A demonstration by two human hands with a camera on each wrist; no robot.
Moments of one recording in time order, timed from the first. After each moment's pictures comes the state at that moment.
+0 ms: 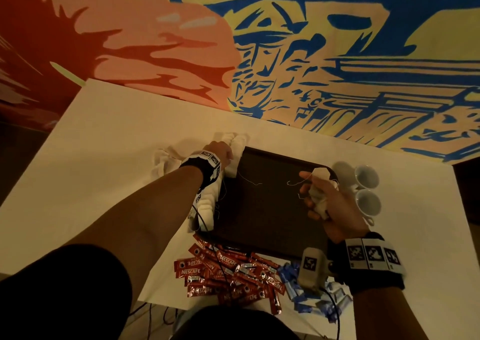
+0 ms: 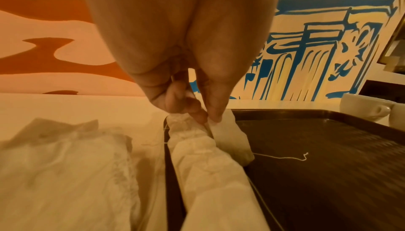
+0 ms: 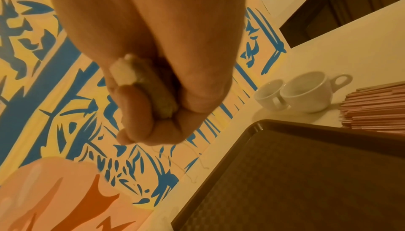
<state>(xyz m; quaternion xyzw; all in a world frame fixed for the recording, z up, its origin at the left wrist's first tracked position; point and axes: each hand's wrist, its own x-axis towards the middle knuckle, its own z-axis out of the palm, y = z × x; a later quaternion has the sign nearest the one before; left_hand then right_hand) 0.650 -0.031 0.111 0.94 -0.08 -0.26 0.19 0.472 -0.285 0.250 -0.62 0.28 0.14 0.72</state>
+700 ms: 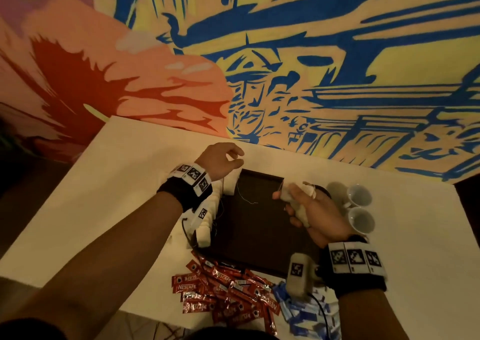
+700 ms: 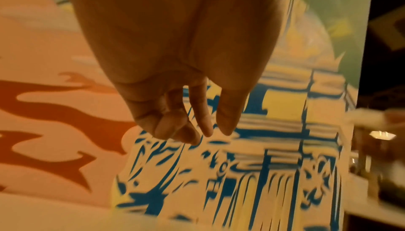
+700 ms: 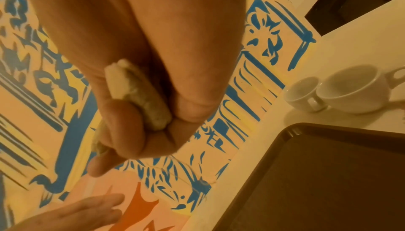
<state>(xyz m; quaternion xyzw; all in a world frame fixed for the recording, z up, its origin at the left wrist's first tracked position) 0.598 -0.043 0.250 0.91 -0.11 -0.12 0.38 0.467 -0.285 0.282 -0.64 0.16 0.16 0.73</state>
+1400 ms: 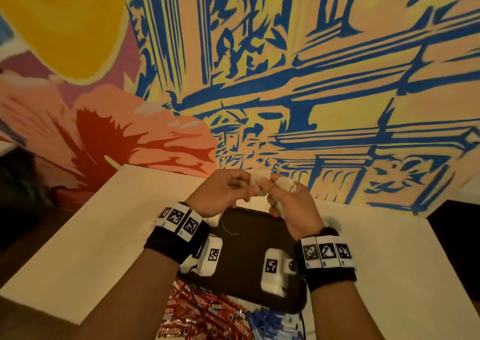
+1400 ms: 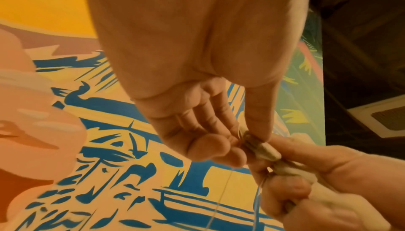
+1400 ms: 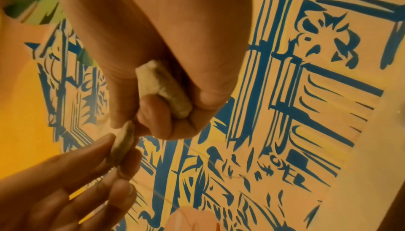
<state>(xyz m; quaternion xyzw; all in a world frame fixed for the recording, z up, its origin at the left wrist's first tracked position) 0.452 -0.138 0.403 0.80 -0.17 -0.10 0.57 0.435 -0.322 0.372 -0.61 0.03 0.02 0.79</state>
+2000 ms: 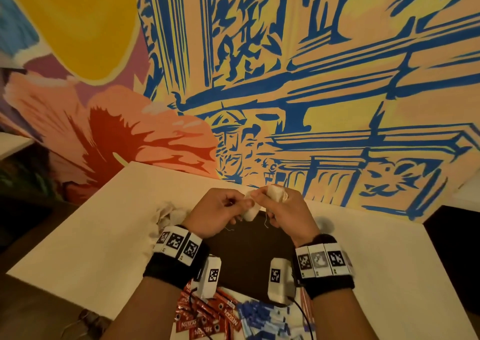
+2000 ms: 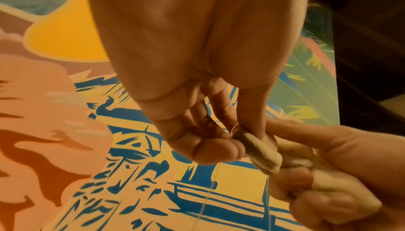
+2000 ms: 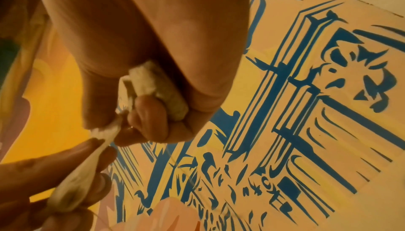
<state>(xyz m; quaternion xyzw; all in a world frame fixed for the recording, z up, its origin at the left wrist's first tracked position) 0.392 -0.161 0.371 0.81 -0.12 -0.05 0.58 0.396 -0.351 0.370 -0.70 -0.06 0.03 0.71</state>
